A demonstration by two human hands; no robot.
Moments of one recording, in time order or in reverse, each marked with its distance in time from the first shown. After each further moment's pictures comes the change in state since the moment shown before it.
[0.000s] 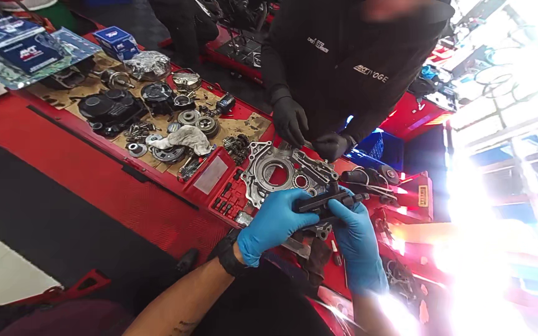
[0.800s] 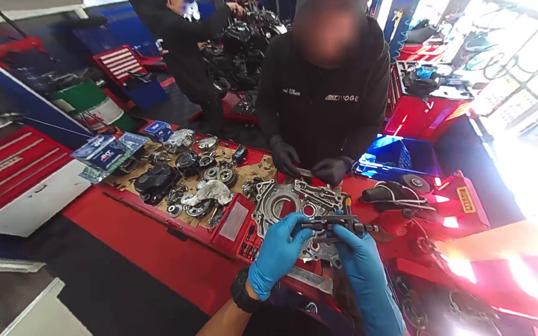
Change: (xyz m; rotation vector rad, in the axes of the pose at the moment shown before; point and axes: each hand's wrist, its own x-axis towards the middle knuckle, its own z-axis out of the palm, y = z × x) left_hand 0.004 -0.015 0.004 0.281 0.184 0.310; right_hand -0.009 0.014 -0.004 0.225 0.301 0.051
